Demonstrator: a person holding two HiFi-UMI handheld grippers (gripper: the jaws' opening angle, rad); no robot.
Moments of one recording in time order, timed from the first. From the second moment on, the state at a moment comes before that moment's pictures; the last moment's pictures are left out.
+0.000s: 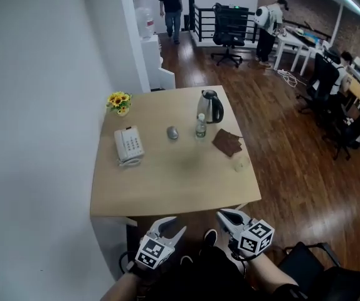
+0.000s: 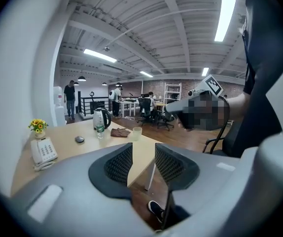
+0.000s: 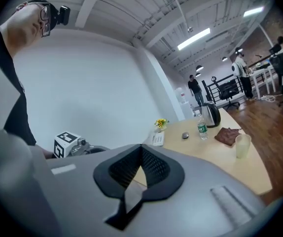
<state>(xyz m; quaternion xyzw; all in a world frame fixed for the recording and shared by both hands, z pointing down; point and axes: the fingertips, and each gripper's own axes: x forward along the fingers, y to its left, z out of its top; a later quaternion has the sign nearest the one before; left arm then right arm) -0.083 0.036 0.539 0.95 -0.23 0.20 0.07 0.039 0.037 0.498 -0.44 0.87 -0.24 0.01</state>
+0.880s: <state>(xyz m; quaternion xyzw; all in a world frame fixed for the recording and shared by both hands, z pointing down) -0.092 0.090 0.492 0.95 -0.28 0.15 0.04 0.020 0.114 0.454 -0.41 0.90 -0.17 -0.03</state>
